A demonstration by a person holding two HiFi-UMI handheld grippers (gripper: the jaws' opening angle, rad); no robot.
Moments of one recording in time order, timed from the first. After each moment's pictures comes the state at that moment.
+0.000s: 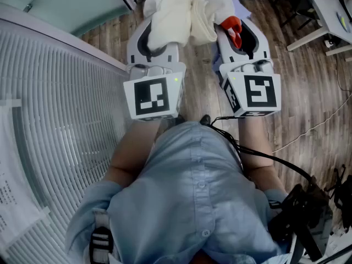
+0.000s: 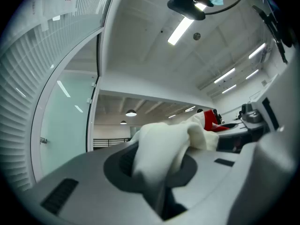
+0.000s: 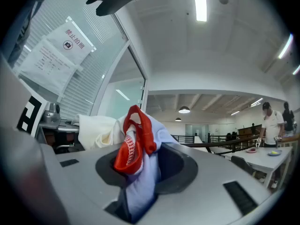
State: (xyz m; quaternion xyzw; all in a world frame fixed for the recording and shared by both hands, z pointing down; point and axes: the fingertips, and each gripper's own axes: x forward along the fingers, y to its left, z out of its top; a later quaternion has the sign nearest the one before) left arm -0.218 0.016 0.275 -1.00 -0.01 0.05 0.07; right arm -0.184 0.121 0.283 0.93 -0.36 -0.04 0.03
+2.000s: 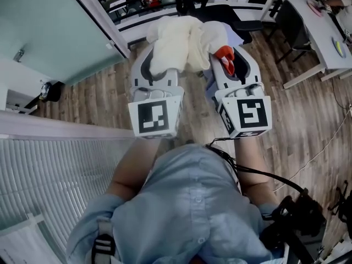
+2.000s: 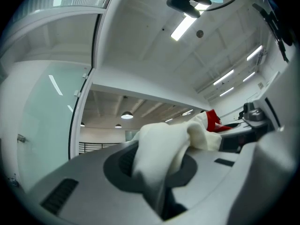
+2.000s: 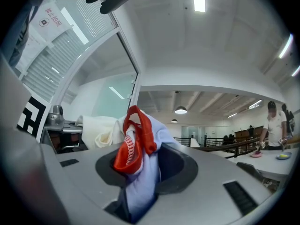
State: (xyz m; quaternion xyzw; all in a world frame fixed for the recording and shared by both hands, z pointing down) left arm 0.047 -0.064 0.280 -1.00 -0.03 0.07 0.07; right arm 0.069 0.045 0.292 0.94 -0.33 -0.05 0.03
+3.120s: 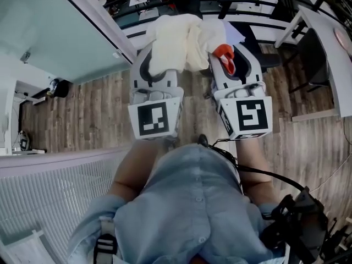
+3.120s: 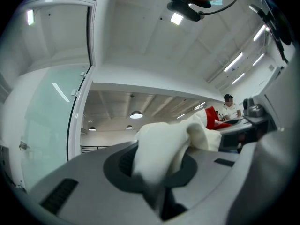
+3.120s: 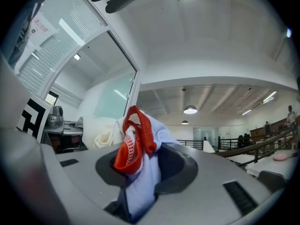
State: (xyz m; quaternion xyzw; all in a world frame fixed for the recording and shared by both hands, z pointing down) left arm 0.277 -0.088 0.272 -0.99 0.05 0.06 0.10; right arm 0.314 0.016 0.281 0.91 -0.40 -0.06 0.03
